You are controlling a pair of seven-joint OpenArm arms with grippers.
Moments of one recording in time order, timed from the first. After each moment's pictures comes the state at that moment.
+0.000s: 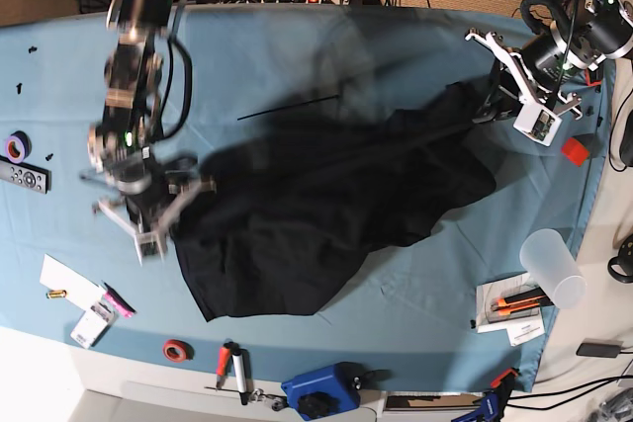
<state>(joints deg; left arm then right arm) 25.0 -14.9 -24.1 129.5 -46.5 -30.7 63.7 9.6 10.6 10.3 96.2 -0.4 21.0 -49.2</state>
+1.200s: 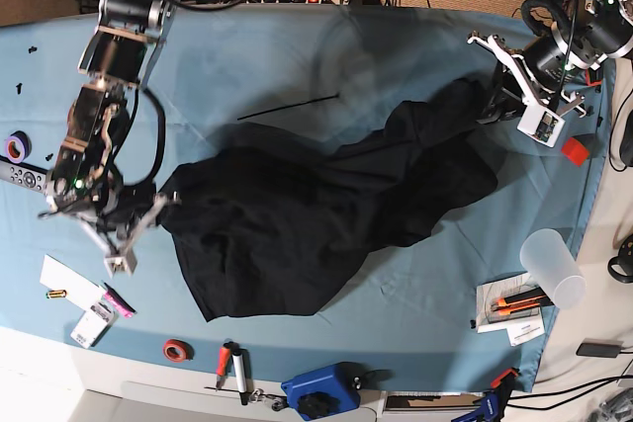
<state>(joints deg) 25.0 -14.8 -24.2 129.5 -45.7 -30.6 64.2 17.6 14.1 16.7 91.1 12.3 26.7 -76.9</state>
